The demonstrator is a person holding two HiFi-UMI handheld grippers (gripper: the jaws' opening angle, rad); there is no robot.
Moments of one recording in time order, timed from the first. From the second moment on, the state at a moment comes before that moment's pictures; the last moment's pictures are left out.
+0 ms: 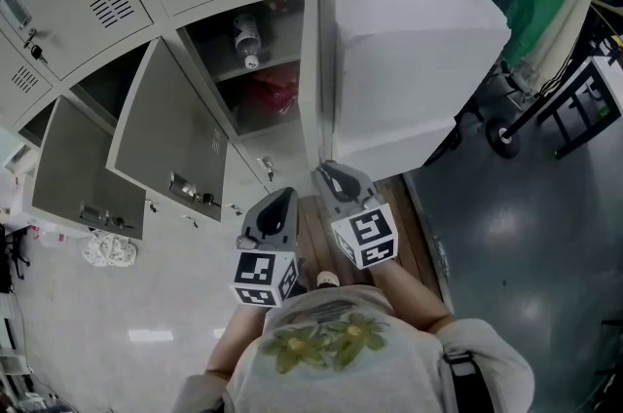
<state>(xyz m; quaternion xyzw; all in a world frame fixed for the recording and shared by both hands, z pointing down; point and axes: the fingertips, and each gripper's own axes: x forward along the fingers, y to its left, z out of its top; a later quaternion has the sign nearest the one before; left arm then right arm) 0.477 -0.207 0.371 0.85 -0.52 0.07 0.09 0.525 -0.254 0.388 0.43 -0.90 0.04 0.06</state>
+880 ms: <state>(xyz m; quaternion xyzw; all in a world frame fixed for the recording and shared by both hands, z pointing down) 0.484 -0.202 0.368 0.85 -0.51 0.07 0.09 0.563 -0.253 0.388 0.48 -0.87 0.06 0.05</state>
